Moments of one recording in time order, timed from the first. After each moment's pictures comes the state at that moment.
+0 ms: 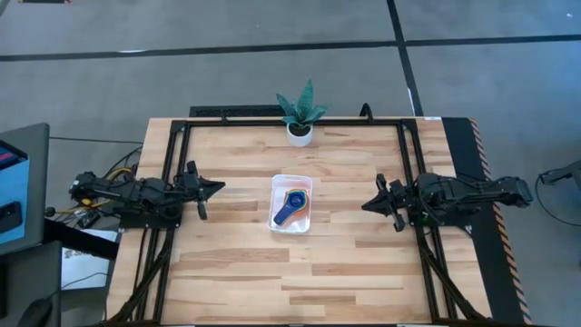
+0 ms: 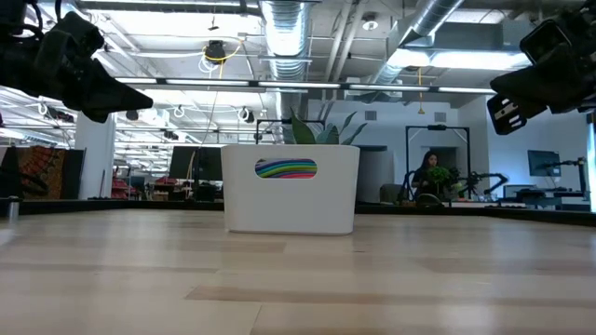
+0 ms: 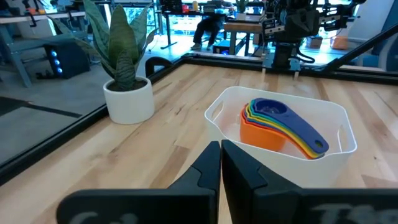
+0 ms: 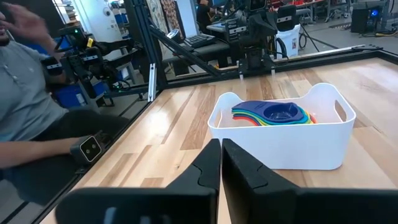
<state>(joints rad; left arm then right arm) -0.21 0.00 0.06 -0.10 -0.58 -0.05 0.03 0.12 0.00 0.05 -0.18 0.21</state>
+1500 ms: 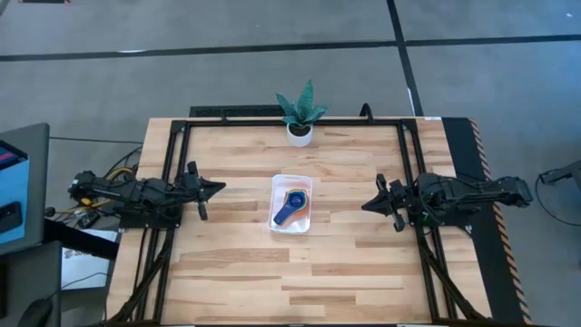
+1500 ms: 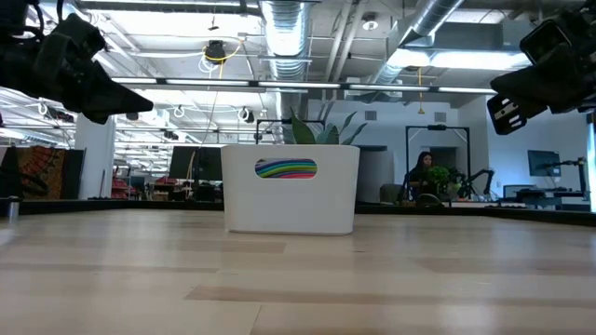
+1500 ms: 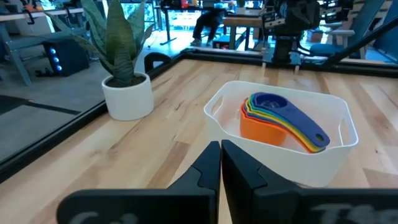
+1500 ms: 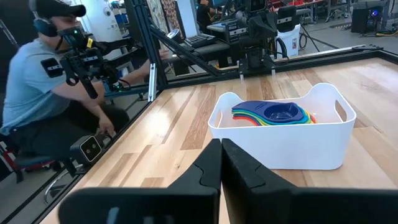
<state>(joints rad) -0.21 0.03 0.06 -0.10 -0.58 -0.05 0.03 0.12 0.00 0.04 -0.18 0.21</state>
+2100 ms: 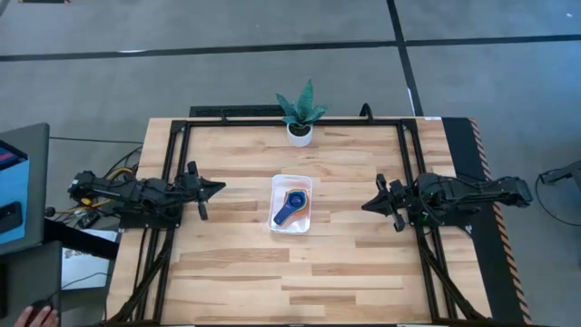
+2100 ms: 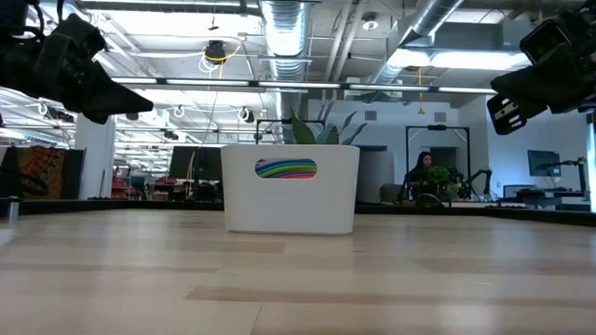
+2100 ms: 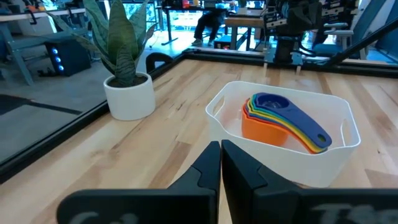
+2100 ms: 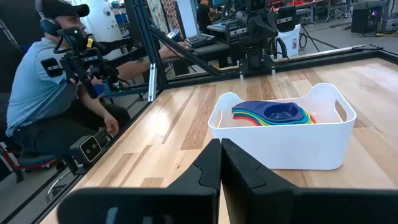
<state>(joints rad) -0.21 0.03 0.06 -0.10 -0.58 -0.05 0.03 0.12 0.00 0.04 -0.18 0.21</state>
